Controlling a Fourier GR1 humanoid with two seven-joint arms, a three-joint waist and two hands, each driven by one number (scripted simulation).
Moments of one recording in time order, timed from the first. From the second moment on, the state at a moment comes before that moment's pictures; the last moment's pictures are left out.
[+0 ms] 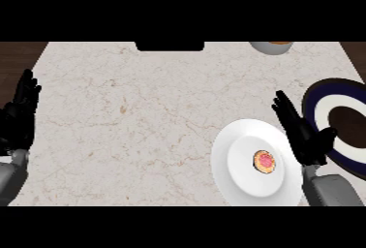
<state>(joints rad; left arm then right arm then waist) -0.24 0.62 -0.18 -1.30 0.36 0.45 -0.08 -0.17 -0.30 0.15 -1.34 -0.22 -0.06 -0.07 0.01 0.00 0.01</state>
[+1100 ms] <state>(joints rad) -0.30 0.52 -0.34 -1.37 0.32 0.33 0.01 -0.25 -0.05 0.27 -1.13 0.68 -1.02 0.44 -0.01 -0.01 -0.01</state>
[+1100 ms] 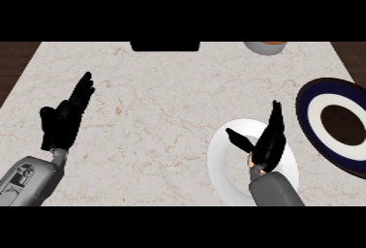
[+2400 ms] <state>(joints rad) -0.29 0.50 -0.32 -1.39 0.28 0.33 0.04 -0.18 0.00 0.26 -1.74 1.06 -0.08 1.21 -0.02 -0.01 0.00</state>
